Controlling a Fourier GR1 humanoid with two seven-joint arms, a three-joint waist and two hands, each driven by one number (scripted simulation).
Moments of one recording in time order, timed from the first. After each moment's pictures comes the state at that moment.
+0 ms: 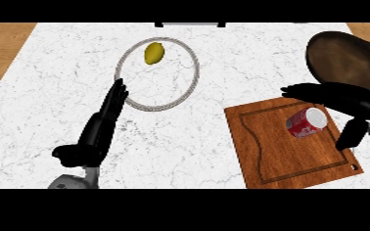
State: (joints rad) left arm -0.07 0.21 -0.29 -1.54 0.17 0.18 -0.15; right arm -0.48 -0.80 0.41 -1.08 0.59 0.43 -0.70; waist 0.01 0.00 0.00
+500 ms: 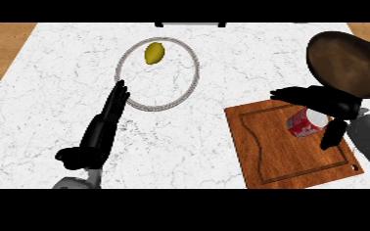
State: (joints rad) left arm -0.05 0.17 -0.27 -1.54 0.13 0.16 -0.15; right arm -0.50 -0.68 0.39 -0.96 0.70 0.40 -0.72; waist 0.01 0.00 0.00
